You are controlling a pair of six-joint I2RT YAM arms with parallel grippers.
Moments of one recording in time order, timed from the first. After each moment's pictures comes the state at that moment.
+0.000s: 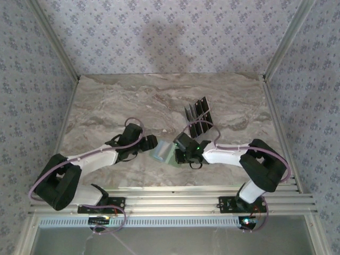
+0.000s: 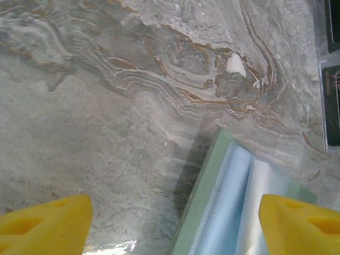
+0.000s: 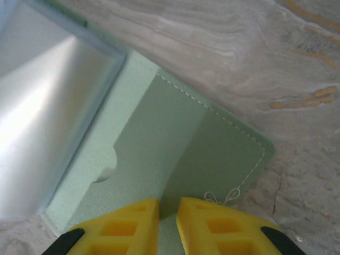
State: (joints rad) left arm -0.61 1.35 0.59 -0.09 0.05 -0.79; right arm 0.89 1.59 0.76 -0.23 0.04 0.73
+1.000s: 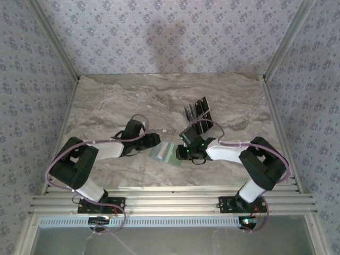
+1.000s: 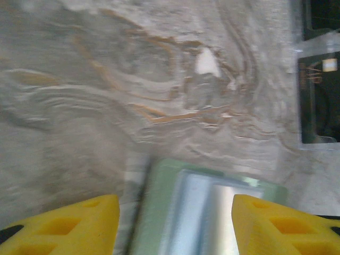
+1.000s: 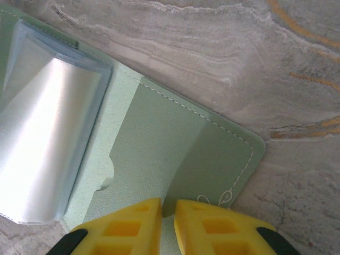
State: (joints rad) left arm -0.54 1.58 0.61 0.16 0.32 -0.77; right arm 0.78 1.61 0.74 -0.16 -0.12 0.71
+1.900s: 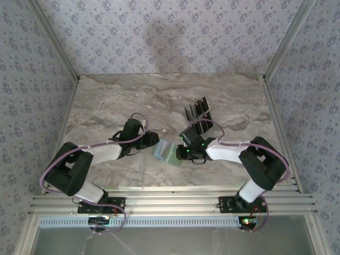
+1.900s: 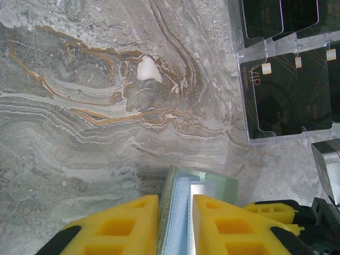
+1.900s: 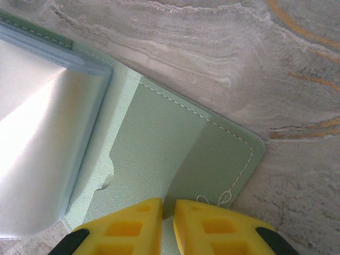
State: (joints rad) left arm -0.54 1.49 0.60 0.19 0.35 -0.80; right arm 0.78 1.62 0.74 -0.16 -0.12 0.71
